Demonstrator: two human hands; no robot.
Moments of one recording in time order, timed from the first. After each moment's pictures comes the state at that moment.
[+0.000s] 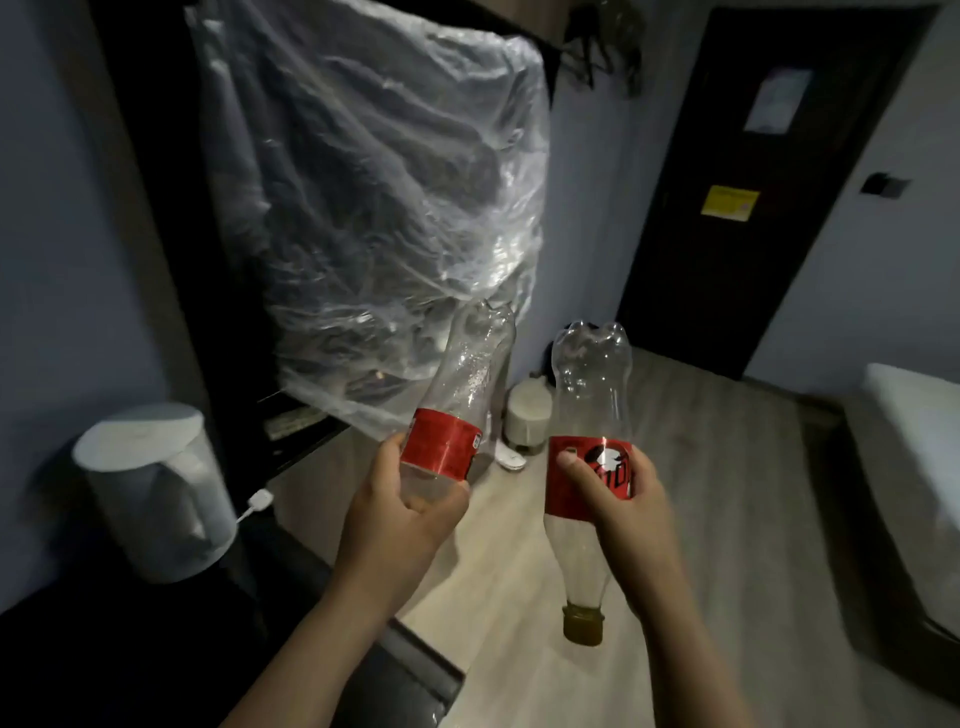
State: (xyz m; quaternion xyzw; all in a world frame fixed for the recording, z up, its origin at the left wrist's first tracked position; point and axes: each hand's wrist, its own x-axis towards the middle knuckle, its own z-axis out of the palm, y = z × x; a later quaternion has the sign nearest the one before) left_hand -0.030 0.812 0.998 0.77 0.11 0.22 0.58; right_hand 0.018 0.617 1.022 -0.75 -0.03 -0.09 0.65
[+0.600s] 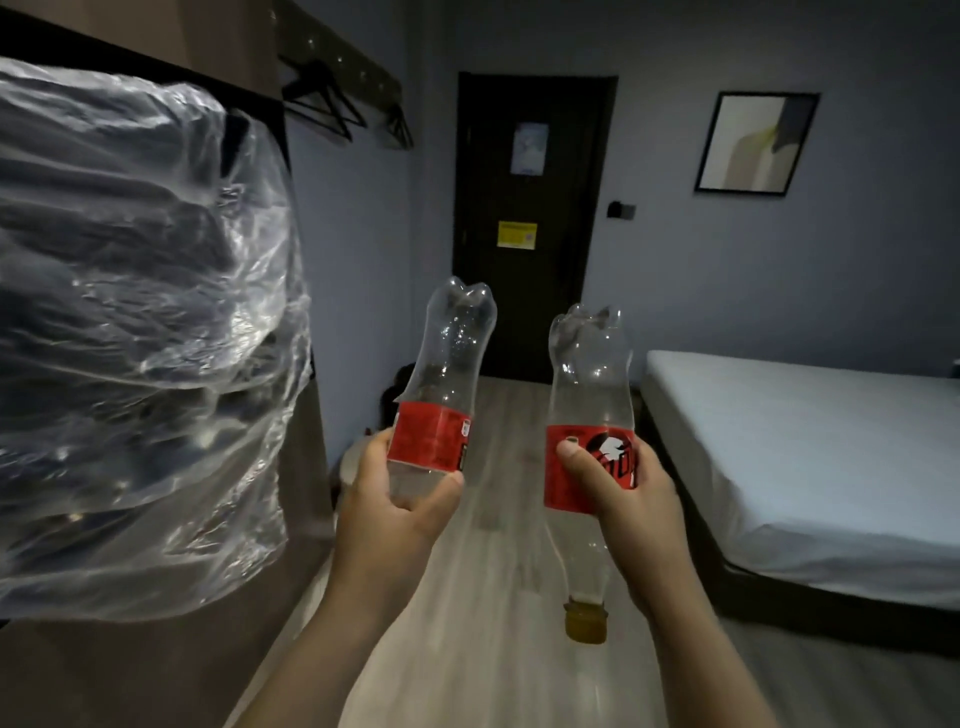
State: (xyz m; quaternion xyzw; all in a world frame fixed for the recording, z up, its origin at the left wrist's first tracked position) left_hand 0.135 0.551 1.051 0.74 -0.09 0.16 0.65; right_hand 0.115 0.354 1.068 -0.72 0.05 -0.24 0.65
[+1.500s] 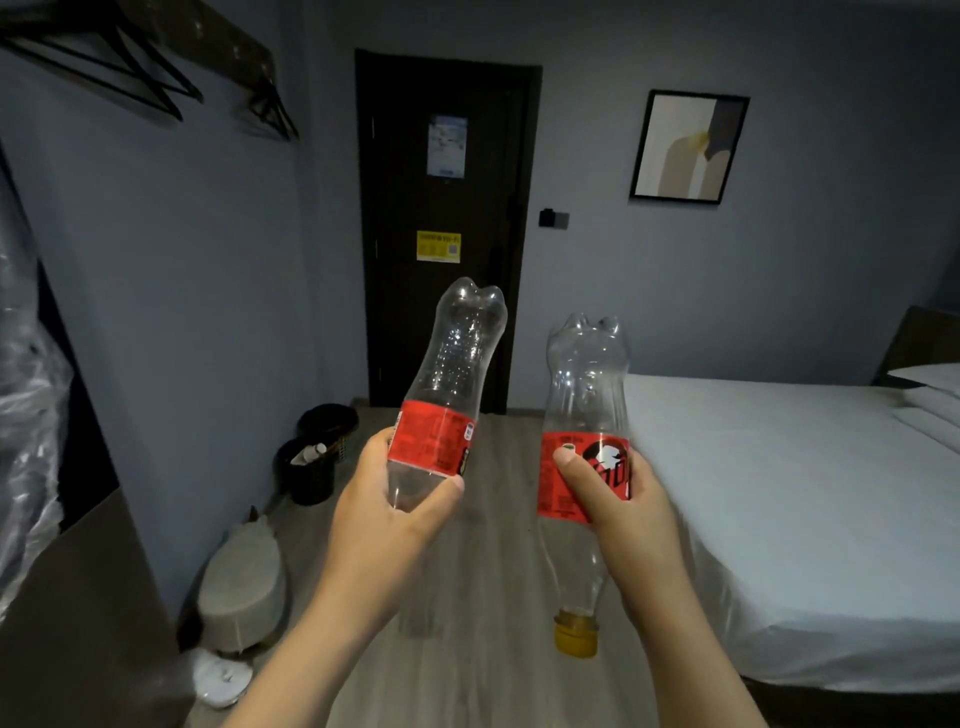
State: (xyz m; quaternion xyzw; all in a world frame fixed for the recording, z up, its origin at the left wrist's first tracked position) left_hand 0.552 0.372 1.064 0.72 -0.16 0.10 0.67; right_hand 0.508 0.180 1.065 -0.70 0.11 -0.30 0.63
